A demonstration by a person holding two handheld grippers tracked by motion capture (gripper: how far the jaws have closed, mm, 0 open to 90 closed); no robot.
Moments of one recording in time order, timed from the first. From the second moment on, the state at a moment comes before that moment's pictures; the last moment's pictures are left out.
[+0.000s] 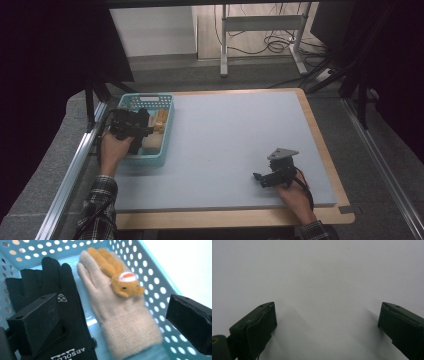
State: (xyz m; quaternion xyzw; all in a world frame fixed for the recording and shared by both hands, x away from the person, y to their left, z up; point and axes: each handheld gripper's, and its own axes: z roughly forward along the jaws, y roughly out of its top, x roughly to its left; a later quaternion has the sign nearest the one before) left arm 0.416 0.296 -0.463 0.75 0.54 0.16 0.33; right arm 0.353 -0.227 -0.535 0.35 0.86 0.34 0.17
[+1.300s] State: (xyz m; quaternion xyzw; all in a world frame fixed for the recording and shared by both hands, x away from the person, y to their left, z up) left arm 0.387 0.236 -0.451 0.79 0.44 0.15 0.41; right arm 0.353 -0.227 -0.535 0.35 0.86 0.34 0.17
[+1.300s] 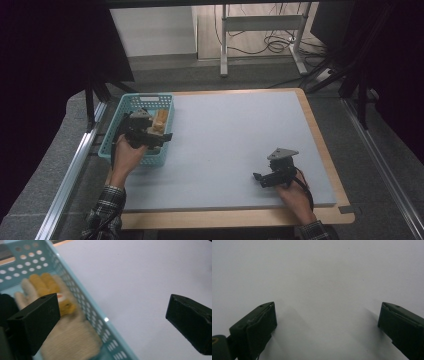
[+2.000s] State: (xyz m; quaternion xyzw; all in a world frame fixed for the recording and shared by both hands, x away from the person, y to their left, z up) left arm 0.371 0.196 -0.457 0.80 0.39 0.13 0.44; right arm 0.353 -0.227 -0.535 0.35 0.86 0.34 0.17
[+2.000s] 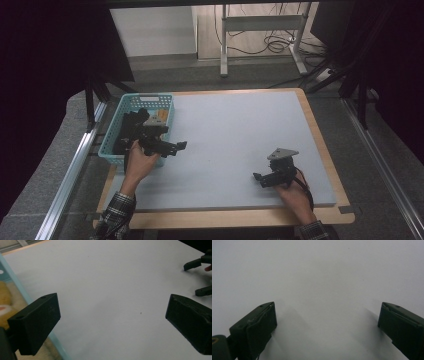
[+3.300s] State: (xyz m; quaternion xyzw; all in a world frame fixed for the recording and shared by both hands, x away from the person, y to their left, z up) left arm 0.348 0.137 -0.486 0.82 0.34 0.10 0.44; right arm 0.353 -0.227 -0.535 0.35 0.86 0.34 0.17
